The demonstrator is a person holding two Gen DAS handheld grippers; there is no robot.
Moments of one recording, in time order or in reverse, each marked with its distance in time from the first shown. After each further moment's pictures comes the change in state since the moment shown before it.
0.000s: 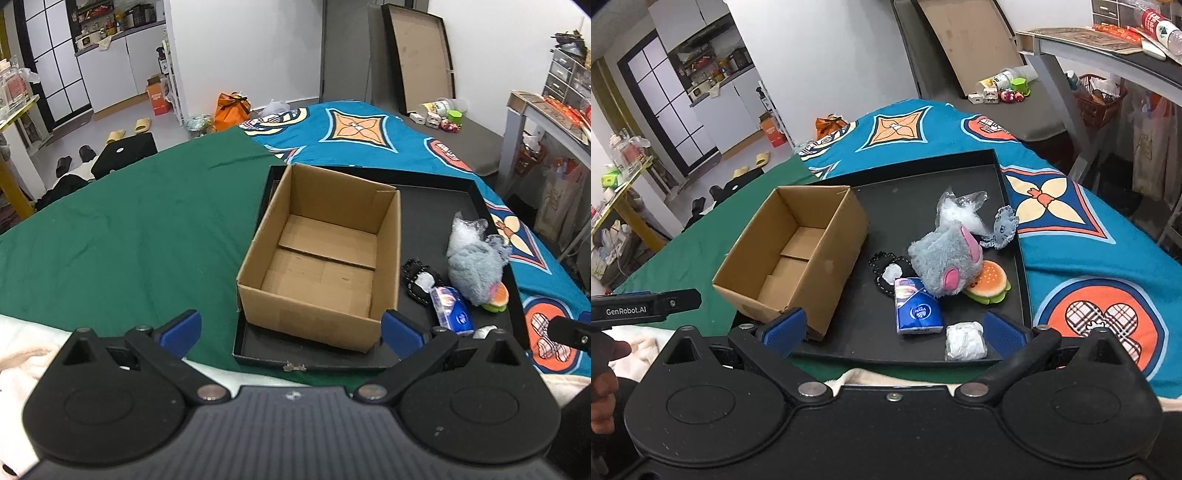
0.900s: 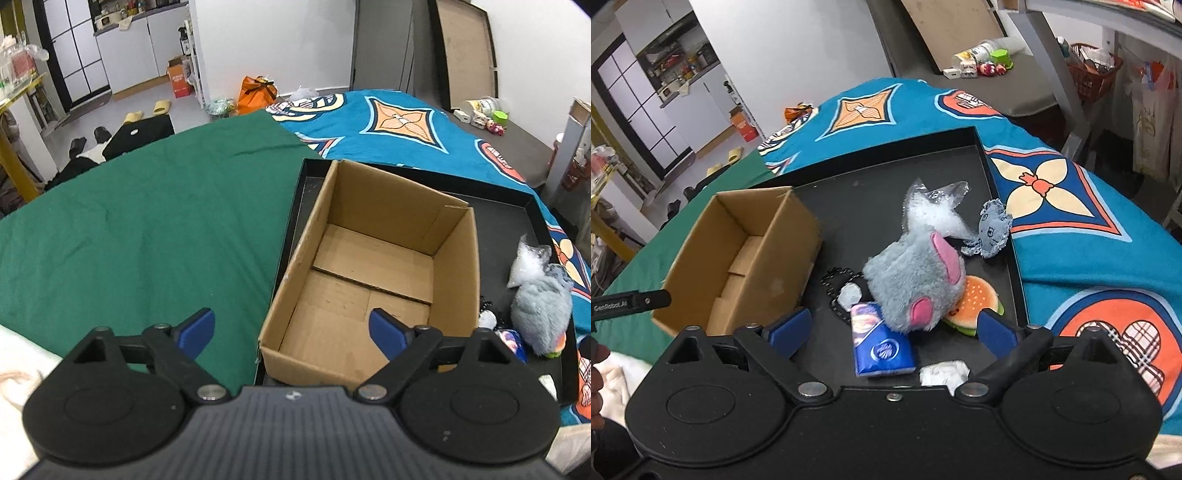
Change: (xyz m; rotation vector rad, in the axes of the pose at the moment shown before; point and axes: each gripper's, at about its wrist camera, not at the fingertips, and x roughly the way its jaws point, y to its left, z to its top) left arm 0.088 0.025 0.032 -0.066 0.040 0.056; right arm 0.079 -0.035 0.024 0.061 0.053 -0.048
